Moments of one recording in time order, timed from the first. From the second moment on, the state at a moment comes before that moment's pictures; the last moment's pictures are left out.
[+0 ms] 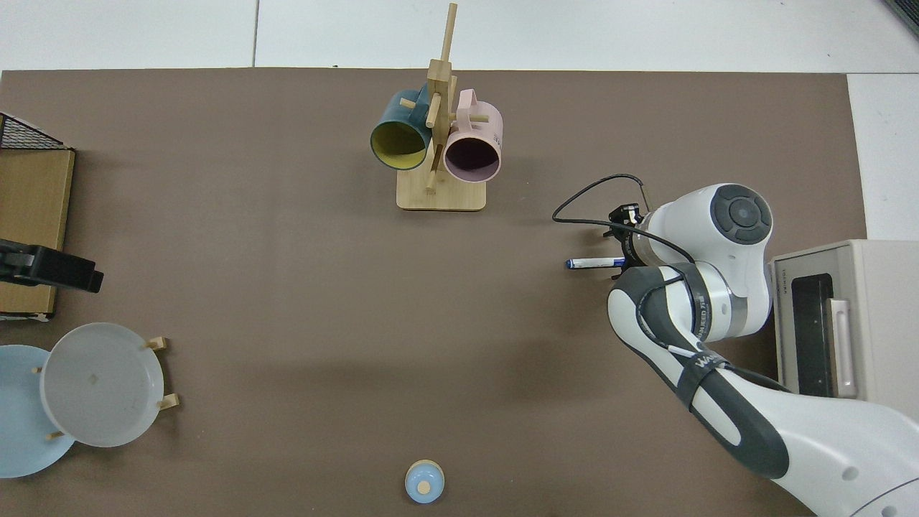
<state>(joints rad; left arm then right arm) -0.07 0.00 0.08 -1.50 -0.02 1.42 0.20 0.11 0.32 0.06 -2.03 0.07 2.40 1.53</state>
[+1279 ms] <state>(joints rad) -0.07 0.00 0.08 -1.50 -0.02 1.41 0.20 0.10 0.23 0.06 -1.99 0.07 2.29 1.45</state>
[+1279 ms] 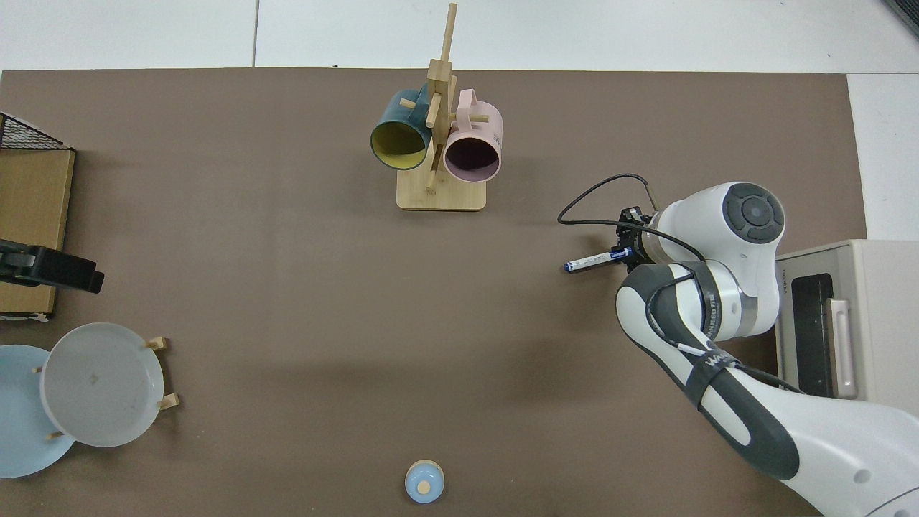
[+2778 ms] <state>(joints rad) -0.10 -0.01 -0.13 -1.50 -0.12 1.53 0.59 0.60 0.05 0.08 -1.80 0.25 2.08 1.88</state>
